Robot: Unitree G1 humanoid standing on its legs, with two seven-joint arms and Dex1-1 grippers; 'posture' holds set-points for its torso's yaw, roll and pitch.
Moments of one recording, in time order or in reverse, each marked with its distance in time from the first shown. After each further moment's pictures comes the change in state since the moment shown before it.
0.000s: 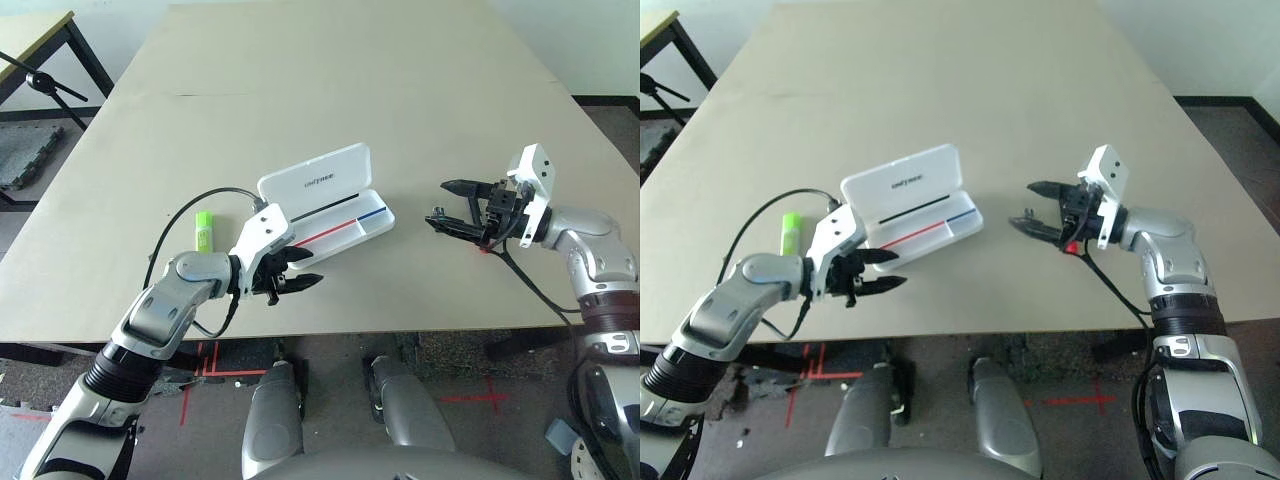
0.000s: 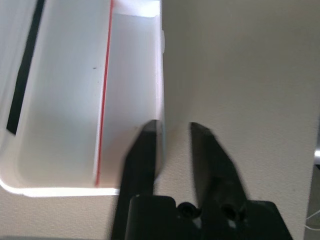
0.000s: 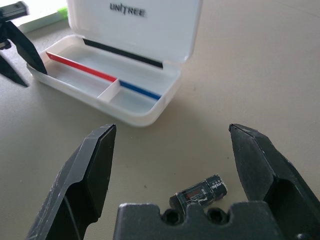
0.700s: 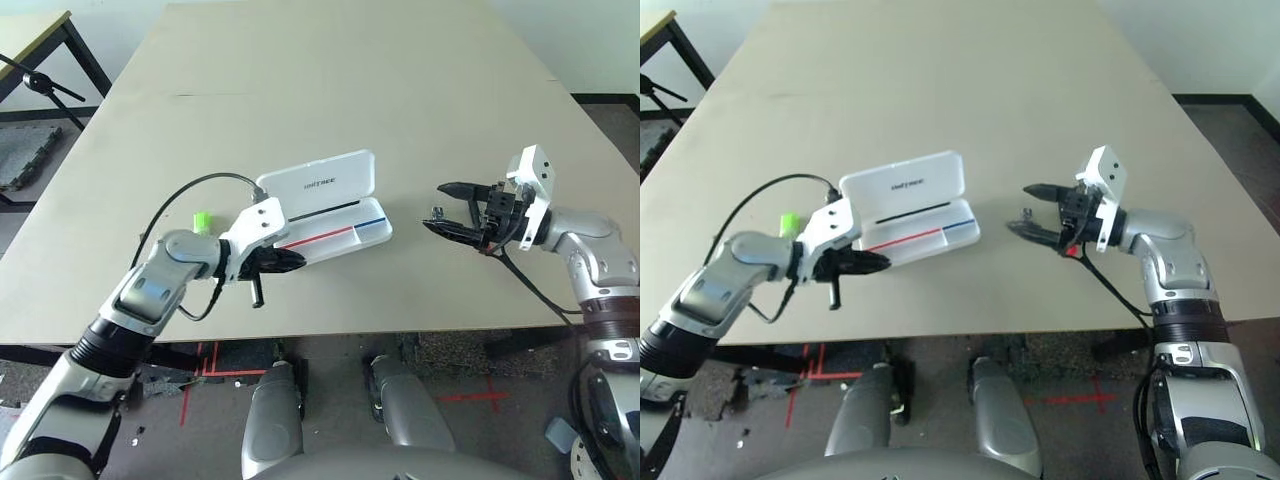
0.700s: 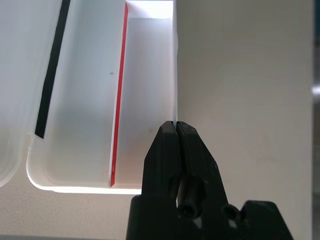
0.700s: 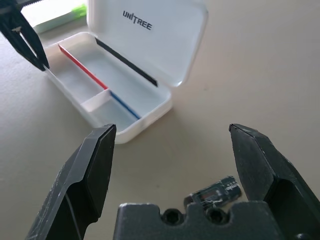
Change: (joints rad) left arm -0.084 0.143 -0.038 0.120 0.065 -0.241 -0.244; right arm 0.024 -0.015 0.014 -0.070 0.021 0.070 0.021
